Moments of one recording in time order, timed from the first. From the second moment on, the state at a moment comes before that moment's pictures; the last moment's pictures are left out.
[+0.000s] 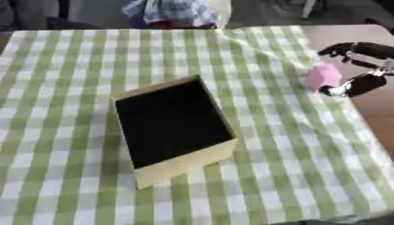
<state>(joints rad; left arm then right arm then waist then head) -0.41 0.46 0.12 -1.99 0.24 -0.21 0.14 -0.58 -0.88 0.14 -1.10 0.57 -0.33 0.40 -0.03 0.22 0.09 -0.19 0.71</state>
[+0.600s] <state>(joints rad) -0.41 0.46 0.12 -1.99 0.24 -0.21 0.14 -0.59 -0.87 0.14 -1.06 0.58 -0.33 0.40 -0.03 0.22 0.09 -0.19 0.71</state>
